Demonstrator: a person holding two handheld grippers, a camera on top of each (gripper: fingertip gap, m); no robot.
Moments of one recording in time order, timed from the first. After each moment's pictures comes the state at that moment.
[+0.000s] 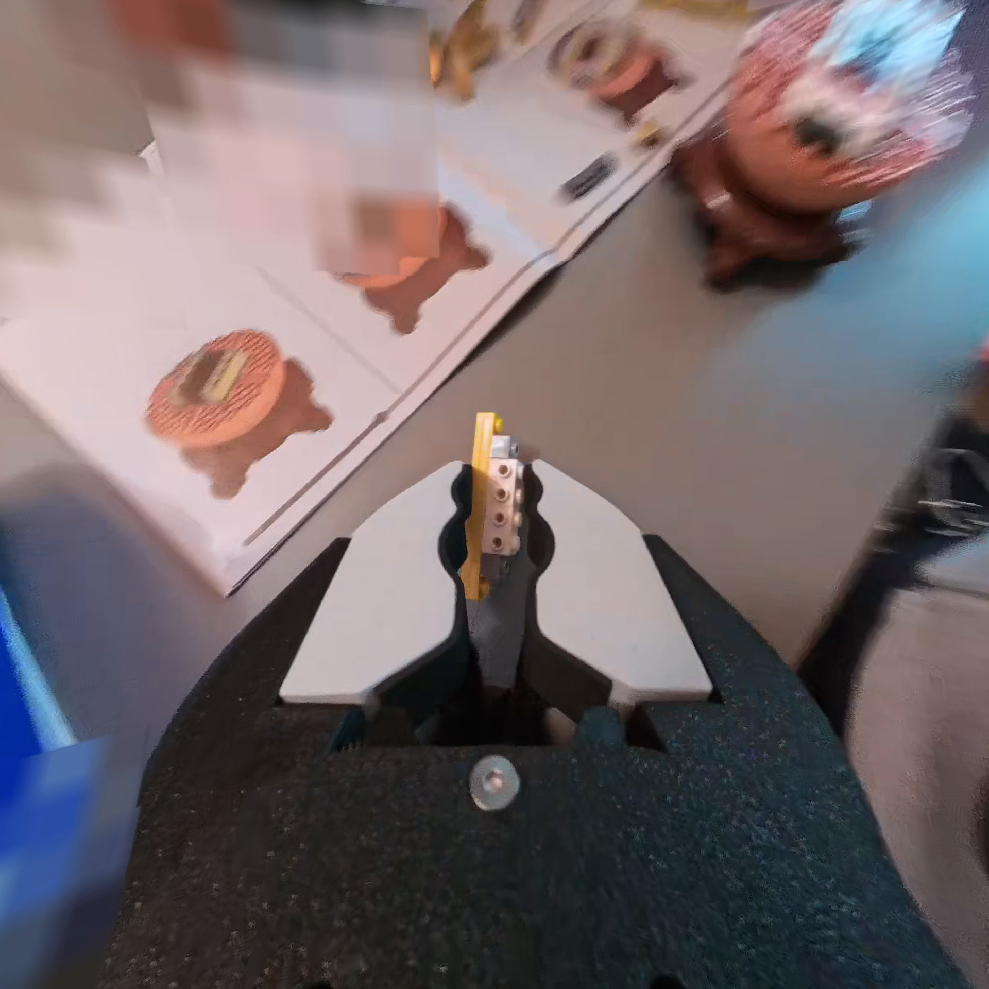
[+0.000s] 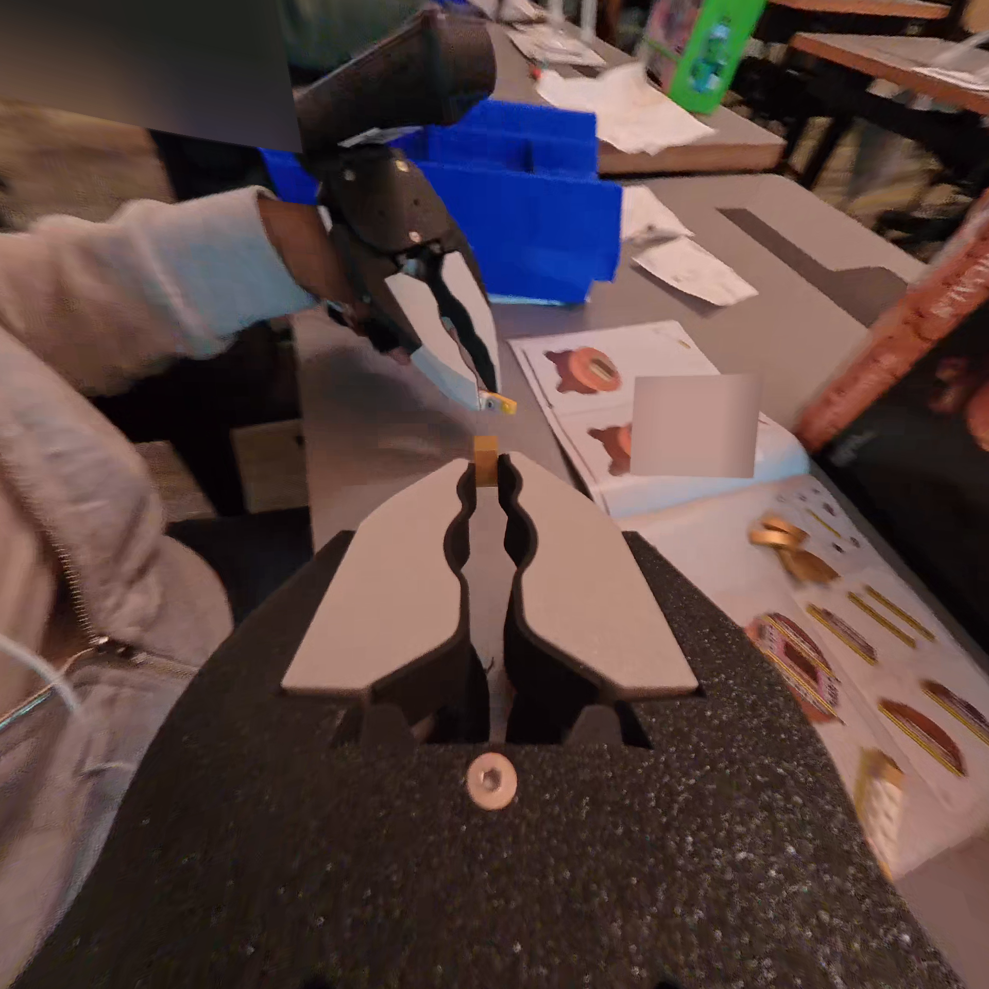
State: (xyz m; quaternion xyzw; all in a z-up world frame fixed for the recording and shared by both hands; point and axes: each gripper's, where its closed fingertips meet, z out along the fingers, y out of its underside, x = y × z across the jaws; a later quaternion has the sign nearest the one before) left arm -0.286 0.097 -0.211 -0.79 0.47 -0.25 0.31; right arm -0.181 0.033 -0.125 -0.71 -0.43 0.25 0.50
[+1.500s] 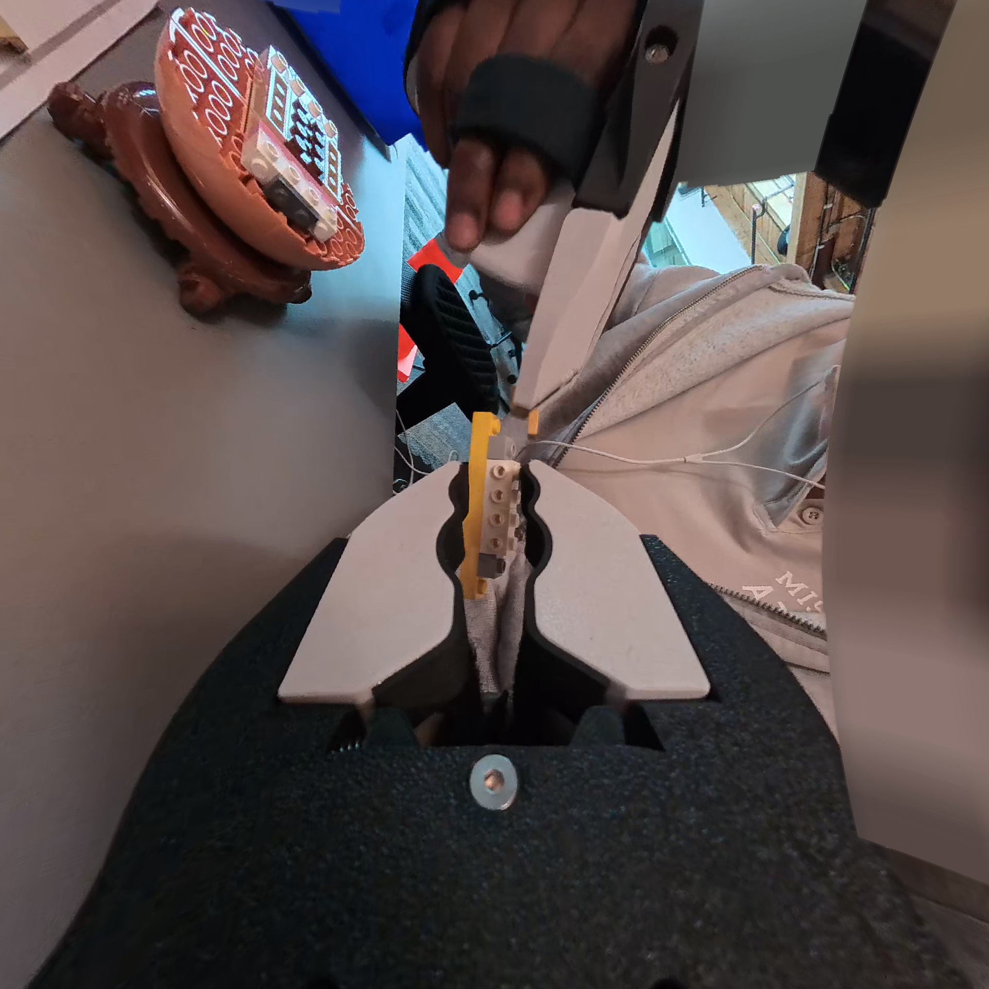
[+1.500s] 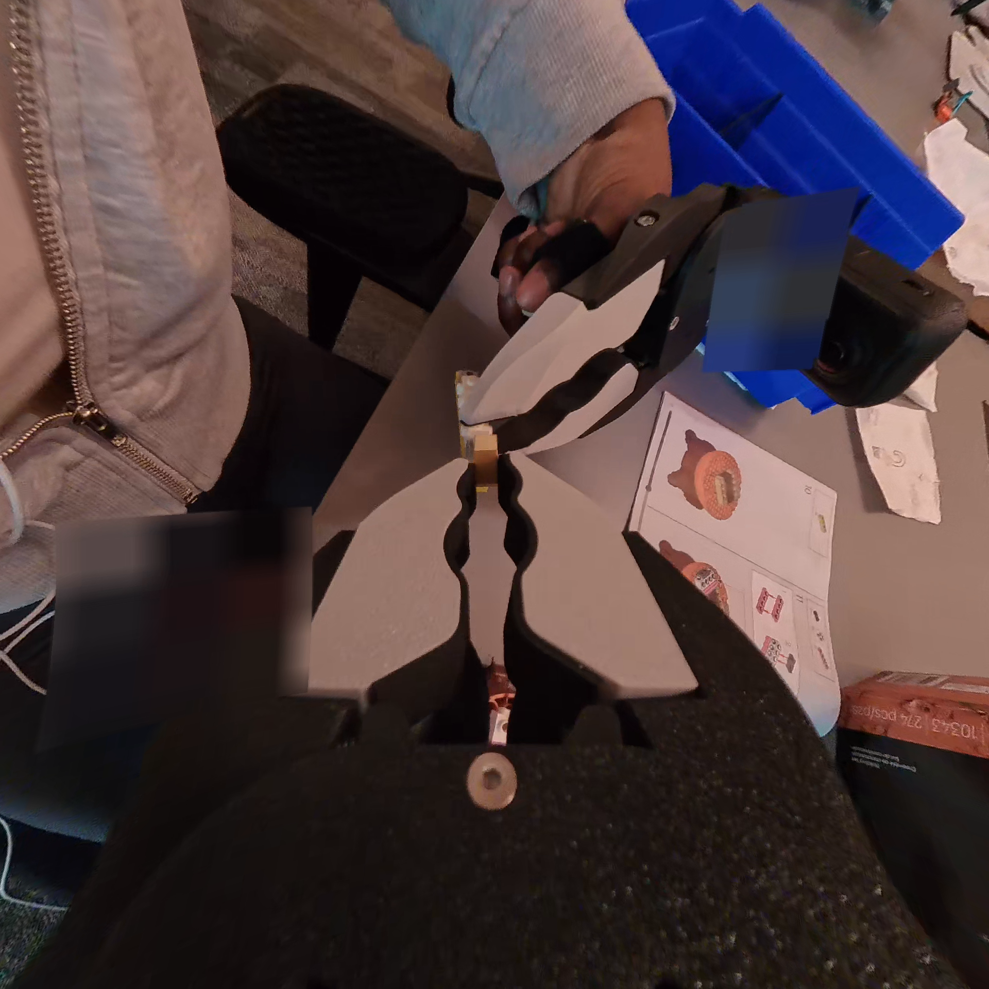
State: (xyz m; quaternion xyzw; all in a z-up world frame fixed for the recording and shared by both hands) left arm -0.240 0.003 -0.144 -0.64 0.41 -0.65 -0.07; right arm -0.230 0.013 -0.139 -0.54 -0.72 0.23 0.38
